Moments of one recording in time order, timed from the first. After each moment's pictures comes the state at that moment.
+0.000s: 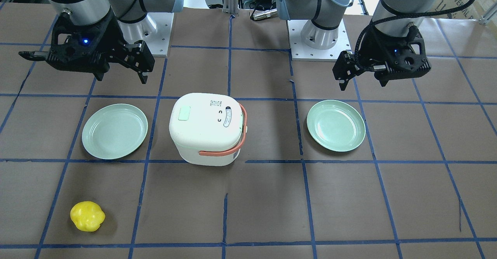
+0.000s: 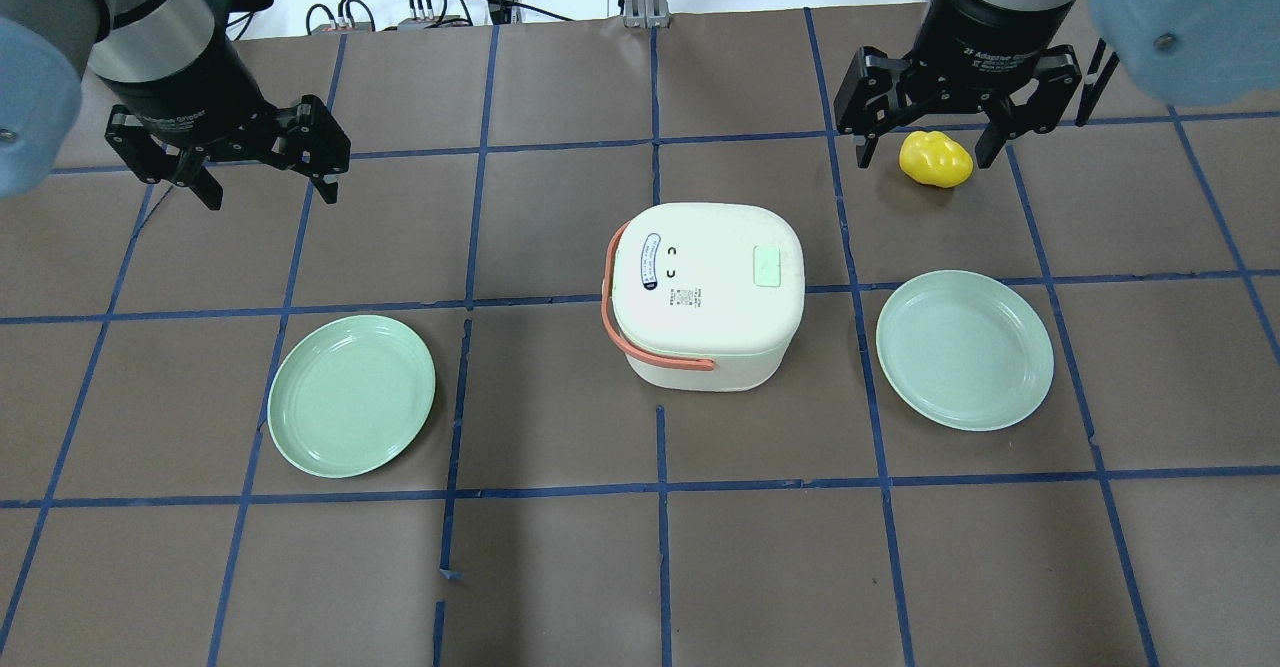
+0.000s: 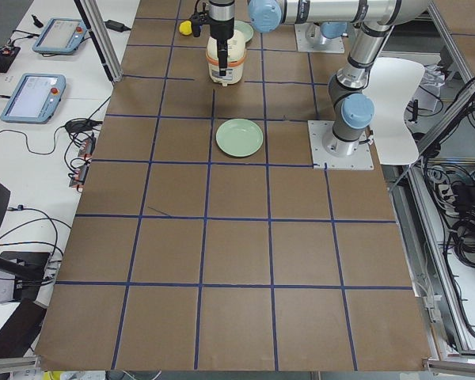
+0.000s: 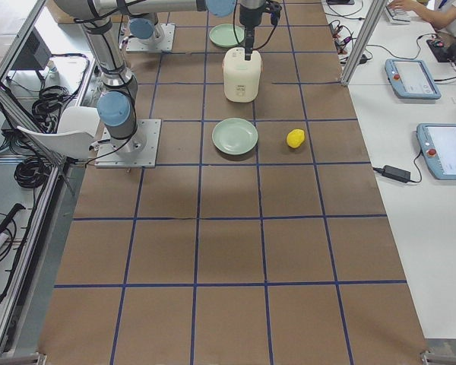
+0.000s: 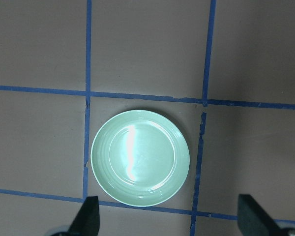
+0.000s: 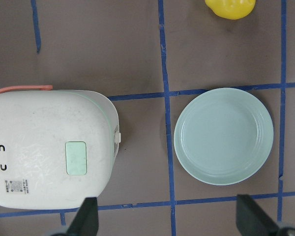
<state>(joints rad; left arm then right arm) -1.50 -1.56 -1.59 -1.54 1.67 0.00 1.62 -1.53 1.51 -1.54 -1.57 0.11</state>
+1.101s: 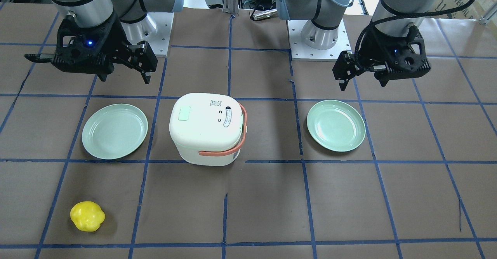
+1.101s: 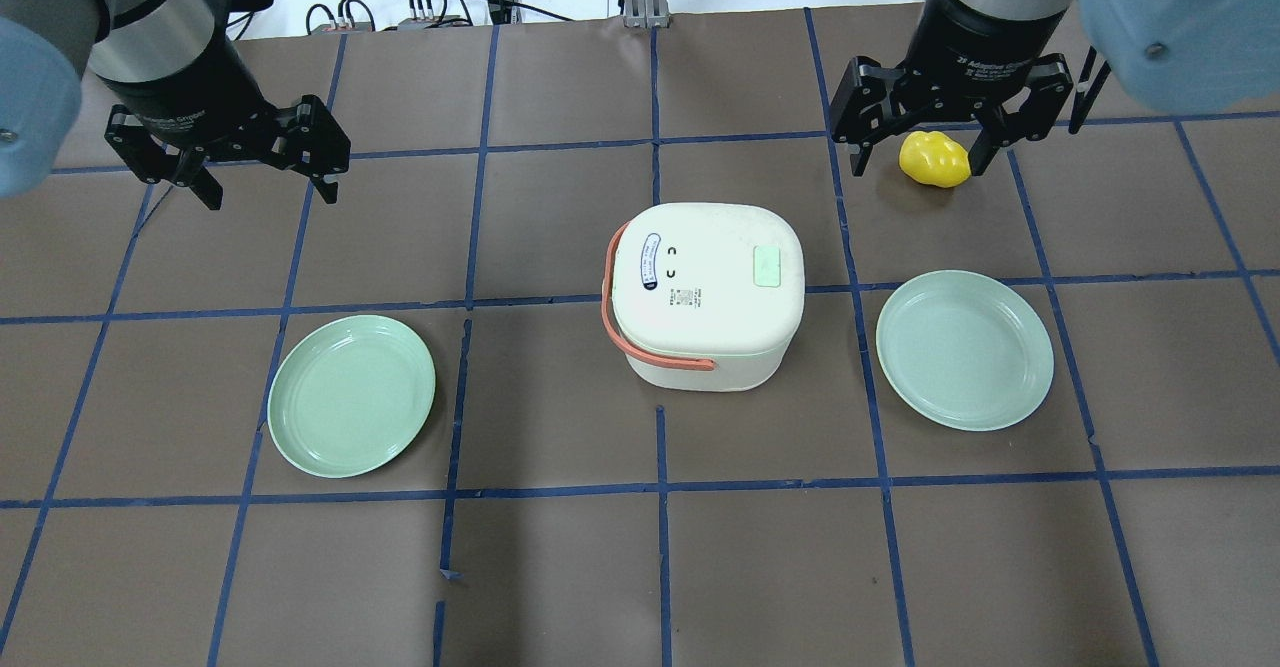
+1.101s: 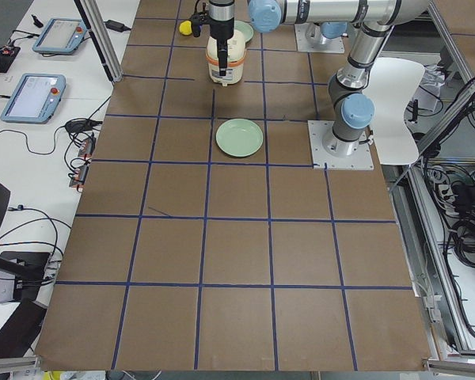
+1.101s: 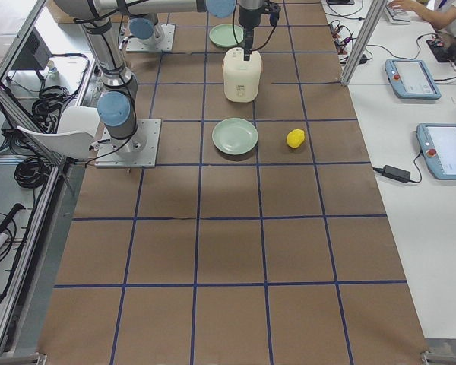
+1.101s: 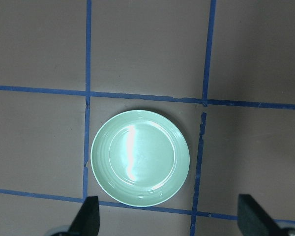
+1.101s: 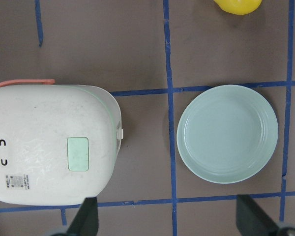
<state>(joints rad) -1.50 -1.56 -1.59 -1.54 1.67 0.00 1.62 -1.53 1.51 -1.54 -1.56 0.10</state>
